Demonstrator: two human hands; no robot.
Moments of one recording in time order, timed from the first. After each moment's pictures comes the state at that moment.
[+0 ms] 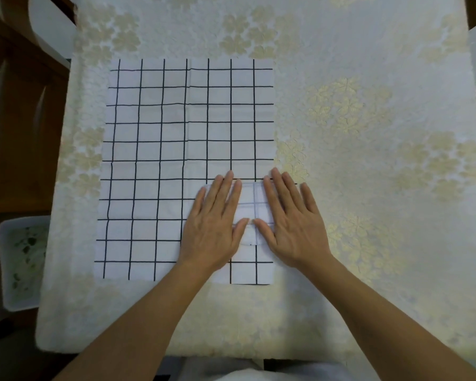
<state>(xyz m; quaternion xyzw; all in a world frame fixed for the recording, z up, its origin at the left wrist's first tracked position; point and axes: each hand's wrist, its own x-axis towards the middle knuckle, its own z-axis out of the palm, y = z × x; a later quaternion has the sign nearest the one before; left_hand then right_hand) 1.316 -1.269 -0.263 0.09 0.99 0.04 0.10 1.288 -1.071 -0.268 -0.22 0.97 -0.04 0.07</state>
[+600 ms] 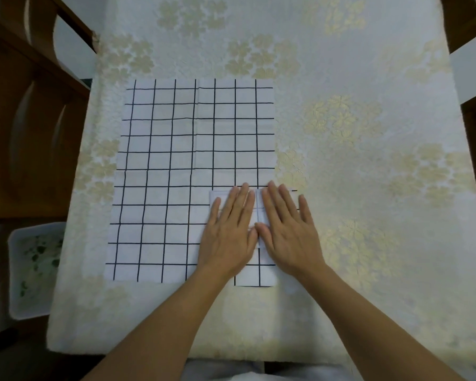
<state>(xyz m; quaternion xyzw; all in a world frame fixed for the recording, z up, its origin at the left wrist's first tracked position) 1.323 -1.246 -0.259 0.09 0.99 0.06 0.11 1.301 -1.079 -0.267 -0.22 0.97 -0.06 0.07</state>
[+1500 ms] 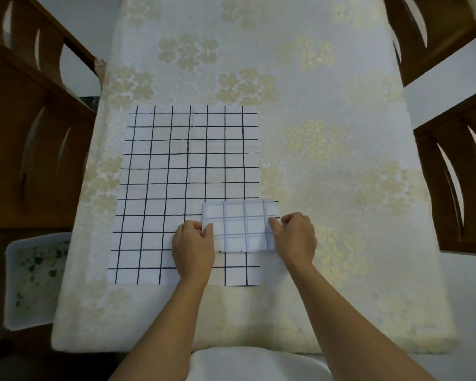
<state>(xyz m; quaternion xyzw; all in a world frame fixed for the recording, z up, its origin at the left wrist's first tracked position) 1.327 -1.258 -0.218 -0.36 0.87 0.33 0.05 1.285 -1.076 -0.217 0.23 0.92 -0.26 0.16</state>
